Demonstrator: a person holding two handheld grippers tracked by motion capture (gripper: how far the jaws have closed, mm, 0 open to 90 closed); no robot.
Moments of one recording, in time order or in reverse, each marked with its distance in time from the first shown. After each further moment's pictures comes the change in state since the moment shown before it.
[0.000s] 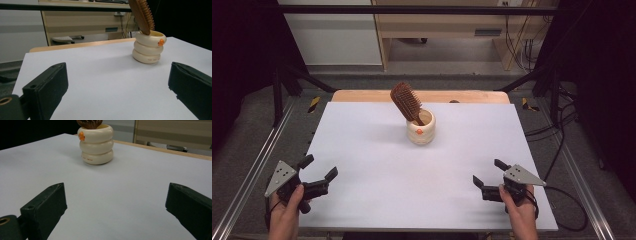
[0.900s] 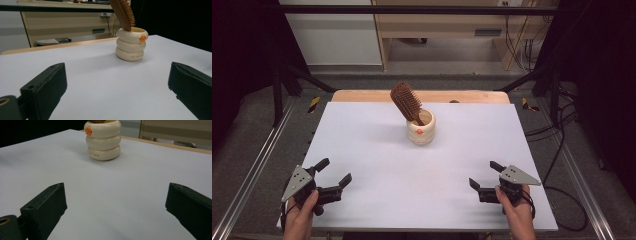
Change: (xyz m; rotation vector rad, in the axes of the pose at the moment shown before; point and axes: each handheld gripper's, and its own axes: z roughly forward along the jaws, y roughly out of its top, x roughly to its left) left arm -0.024 -0.017 0.017 -0.023 -0.104 0.018; right arm 0.006 -0.003 0.006 0.026 0.040 0.000
